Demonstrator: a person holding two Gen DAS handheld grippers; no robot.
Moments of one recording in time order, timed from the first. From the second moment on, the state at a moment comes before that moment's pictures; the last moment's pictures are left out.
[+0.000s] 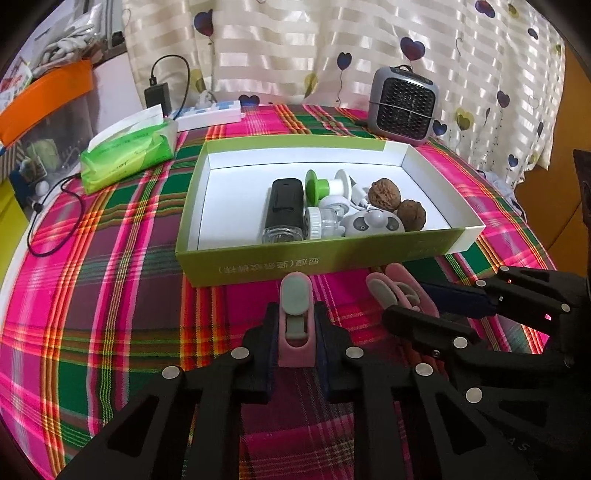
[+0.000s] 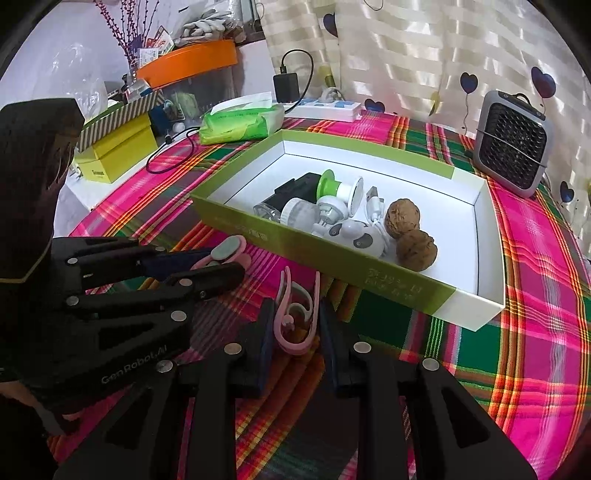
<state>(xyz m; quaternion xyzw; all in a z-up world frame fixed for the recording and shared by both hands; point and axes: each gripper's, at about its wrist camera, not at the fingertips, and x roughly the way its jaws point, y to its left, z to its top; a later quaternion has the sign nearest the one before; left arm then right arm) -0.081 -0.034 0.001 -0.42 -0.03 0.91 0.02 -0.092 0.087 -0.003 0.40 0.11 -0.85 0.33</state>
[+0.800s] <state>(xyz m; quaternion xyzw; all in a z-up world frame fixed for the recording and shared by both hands) -0.050 -0.013 0.024 -0.38 -0.02 0.92 0.04 -0.071 0.106 0.014 0.37 0.09 -0.87 0.32</state>
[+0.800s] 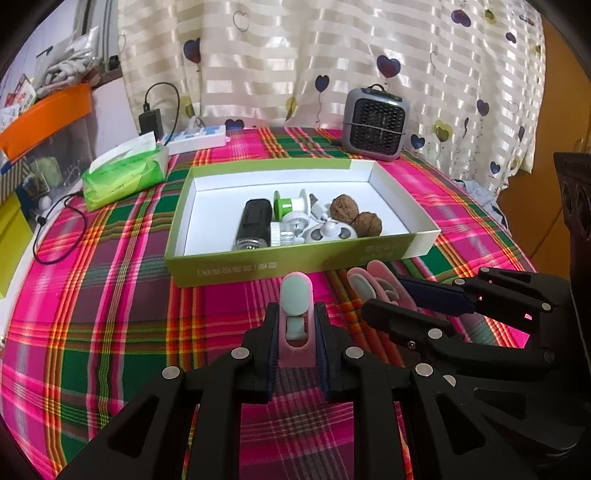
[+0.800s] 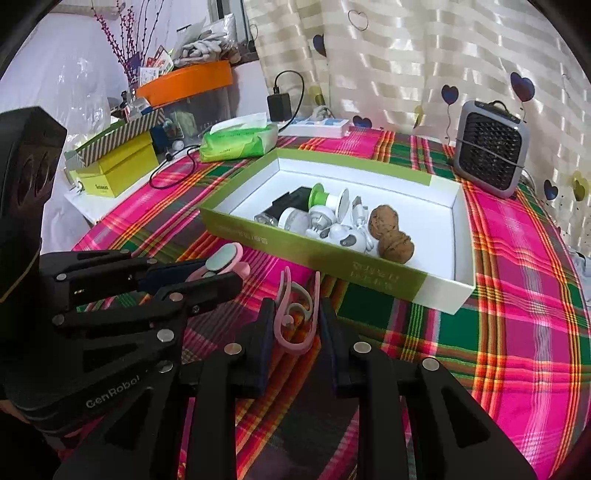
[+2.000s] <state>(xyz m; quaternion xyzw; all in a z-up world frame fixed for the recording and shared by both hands) -0.070 -0.016 0.049 -0.35 -0.02 0.93 0.05 -0.089 0.102 0.040 0.34 0.10 -0.88 0.31</state>
